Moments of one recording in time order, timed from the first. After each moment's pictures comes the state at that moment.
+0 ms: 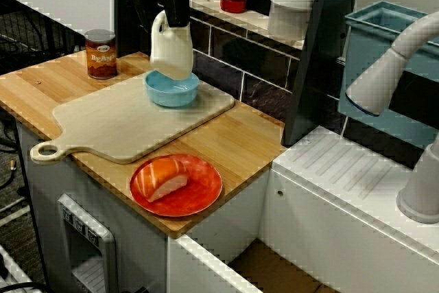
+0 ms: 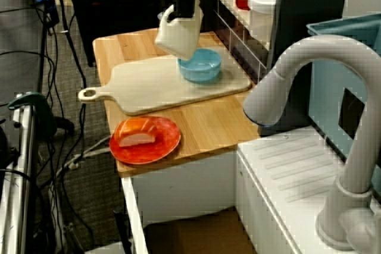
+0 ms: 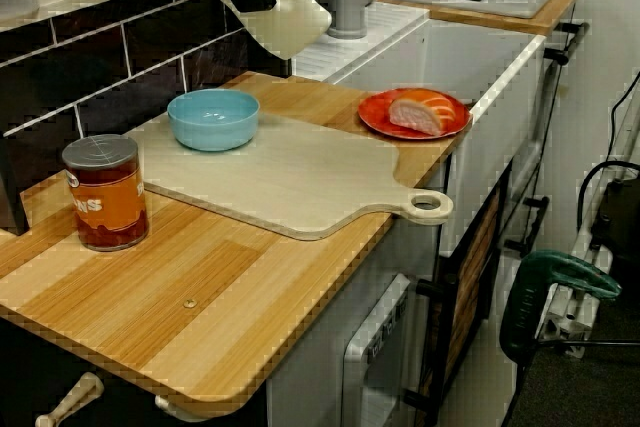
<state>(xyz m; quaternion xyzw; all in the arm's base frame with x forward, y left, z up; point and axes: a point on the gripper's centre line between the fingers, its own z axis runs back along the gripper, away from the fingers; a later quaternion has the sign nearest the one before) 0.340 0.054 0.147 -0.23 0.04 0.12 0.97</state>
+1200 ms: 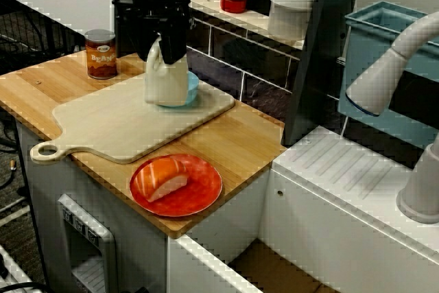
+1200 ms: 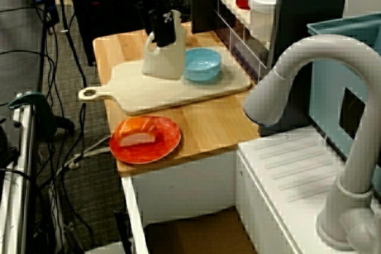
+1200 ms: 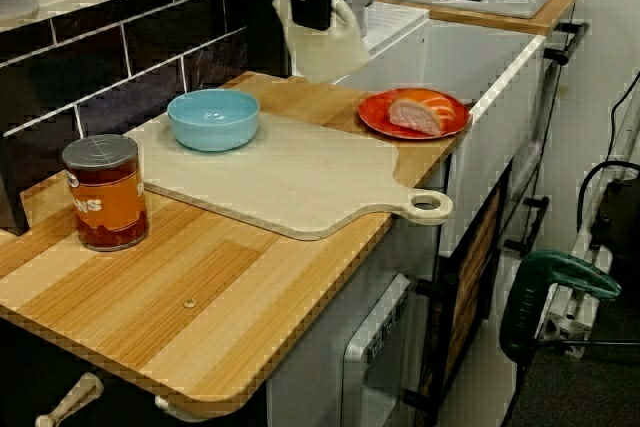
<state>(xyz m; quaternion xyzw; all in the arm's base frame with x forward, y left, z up) 0.302 0.018 0.131 -0.10 -0.09 0.10 0.99</state>
